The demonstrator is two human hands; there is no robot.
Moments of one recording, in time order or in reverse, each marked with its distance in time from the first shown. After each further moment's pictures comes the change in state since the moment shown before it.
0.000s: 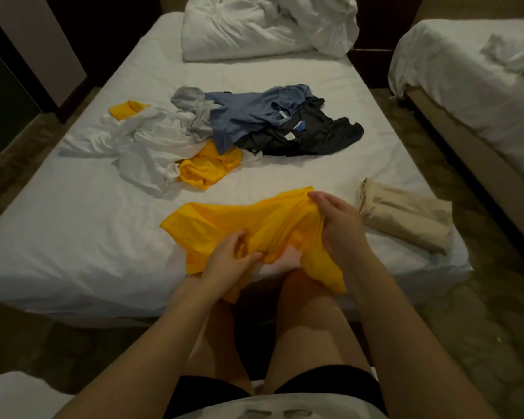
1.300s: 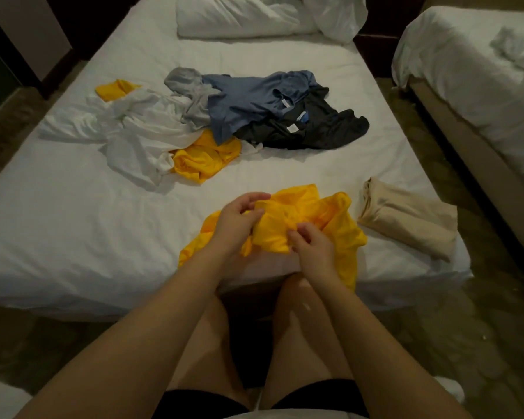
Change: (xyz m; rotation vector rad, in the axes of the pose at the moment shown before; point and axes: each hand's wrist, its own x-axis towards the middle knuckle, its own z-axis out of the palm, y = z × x) left_hand 0.047 0.055 -0.013 -0.623 -0.036 -0.036; right_hand 0.020 0.075 0.010 -0.637 0.034 -0.136
